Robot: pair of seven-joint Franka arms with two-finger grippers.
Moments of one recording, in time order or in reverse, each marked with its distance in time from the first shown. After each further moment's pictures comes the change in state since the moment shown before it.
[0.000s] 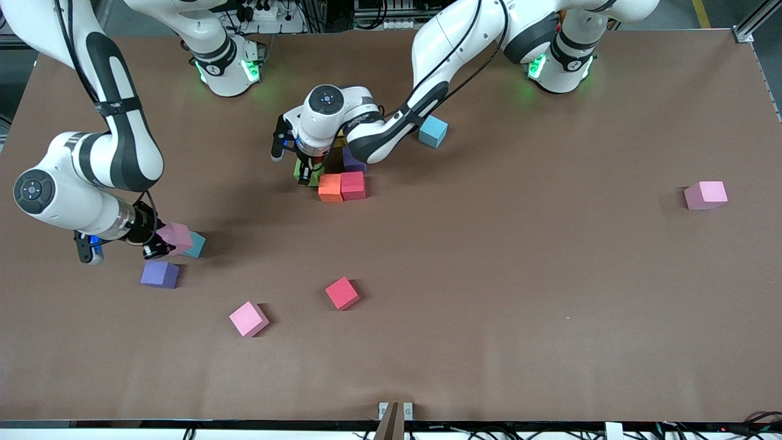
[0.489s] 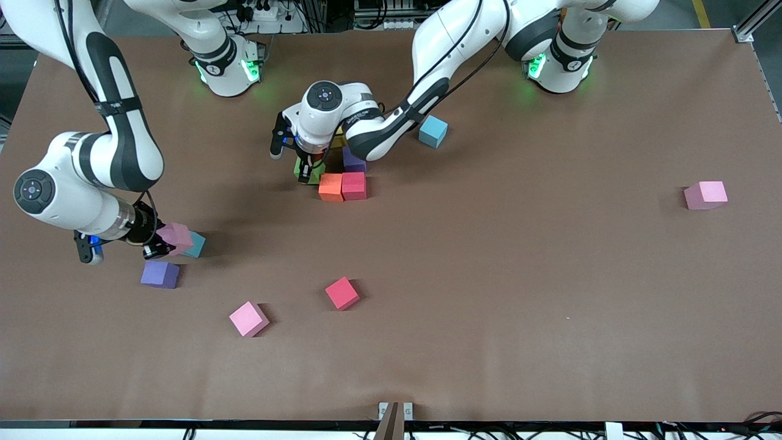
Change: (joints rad) left arm 0.000 -0.012 0.000 -0.010 -0.001 -0.005 0.000; right arm 0.000 0.000 0.001 0.000 0.000 0.000 -0.002
